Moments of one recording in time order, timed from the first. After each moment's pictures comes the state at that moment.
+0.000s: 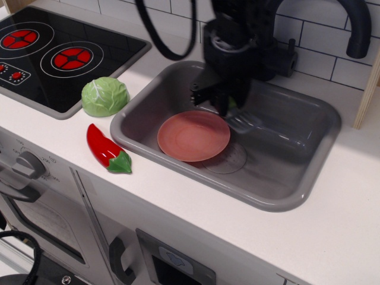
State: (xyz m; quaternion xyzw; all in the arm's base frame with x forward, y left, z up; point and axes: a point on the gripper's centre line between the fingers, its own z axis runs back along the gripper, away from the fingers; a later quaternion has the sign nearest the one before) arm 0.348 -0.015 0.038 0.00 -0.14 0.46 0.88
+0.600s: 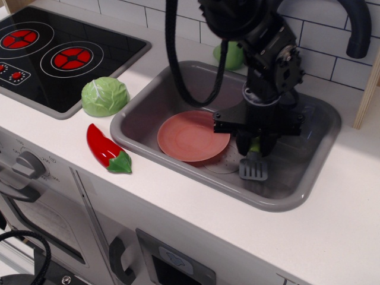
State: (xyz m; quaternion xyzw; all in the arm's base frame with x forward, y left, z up) arm 0.334 -0.044 0.000 0.01 -0.13 0.22 0.97
